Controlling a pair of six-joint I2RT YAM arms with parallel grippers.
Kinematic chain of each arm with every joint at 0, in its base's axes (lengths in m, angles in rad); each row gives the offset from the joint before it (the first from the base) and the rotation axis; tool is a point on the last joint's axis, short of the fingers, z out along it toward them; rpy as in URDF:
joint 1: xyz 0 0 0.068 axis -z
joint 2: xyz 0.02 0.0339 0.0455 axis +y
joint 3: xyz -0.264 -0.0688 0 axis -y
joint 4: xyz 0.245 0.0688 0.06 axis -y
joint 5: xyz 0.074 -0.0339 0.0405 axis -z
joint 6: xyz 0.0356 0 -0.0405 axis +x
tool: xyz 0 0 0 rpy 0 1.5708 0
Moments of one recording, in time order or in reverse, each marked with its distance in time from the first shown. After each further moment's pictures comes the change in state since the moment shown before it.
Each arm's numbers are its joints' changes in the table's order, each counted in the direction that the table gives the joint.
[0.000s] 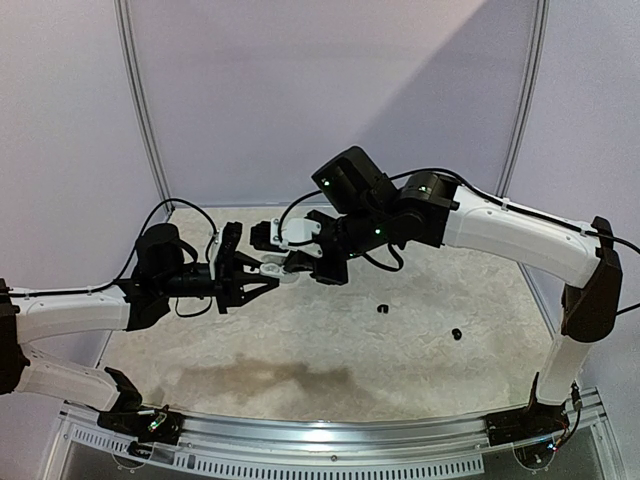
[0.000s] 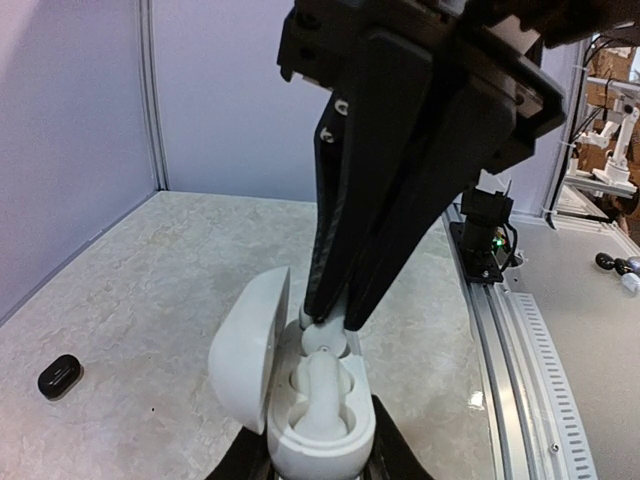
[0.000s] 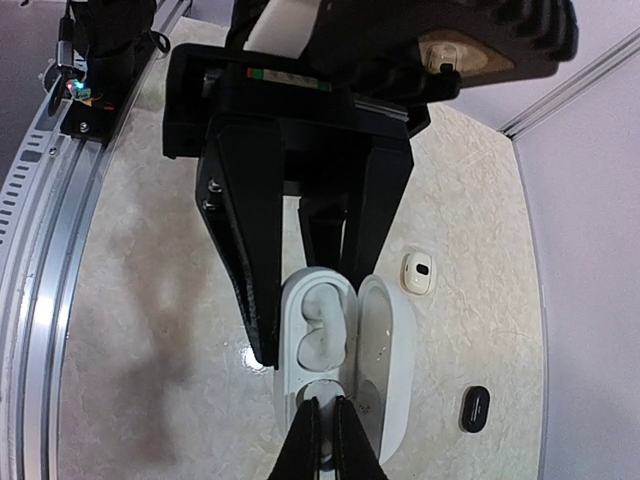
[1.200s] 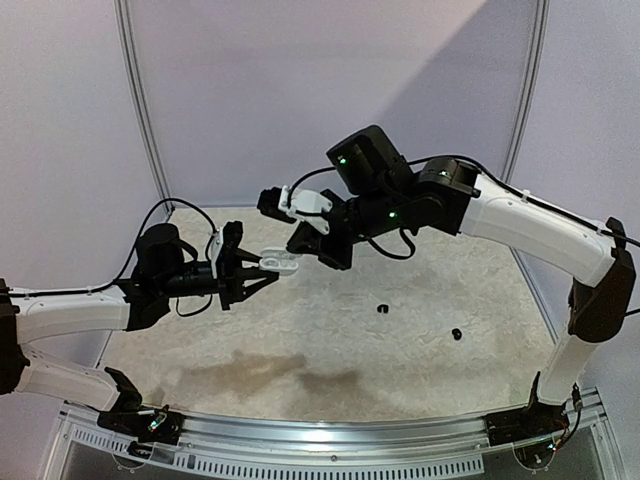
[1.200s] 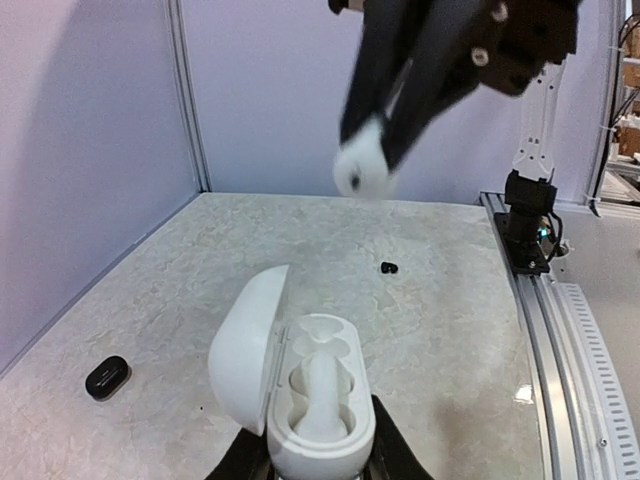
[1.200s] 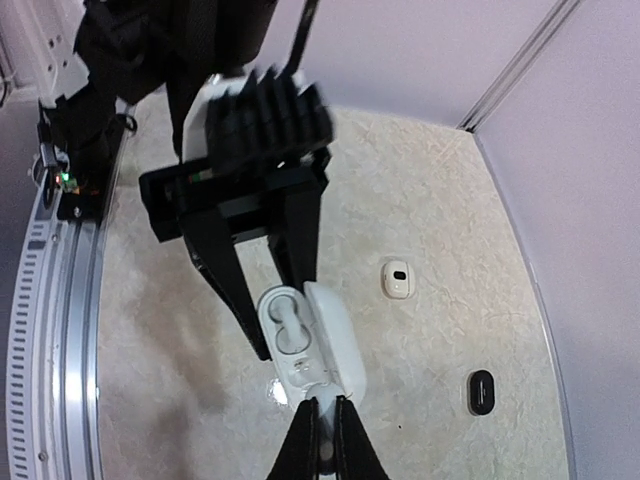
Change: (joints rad) left arm 0.000 0.000 -0.002 -0.002 -0.100 0.083; right arm 0.018 -0.047 0.039 -0.002 0.005 0.177
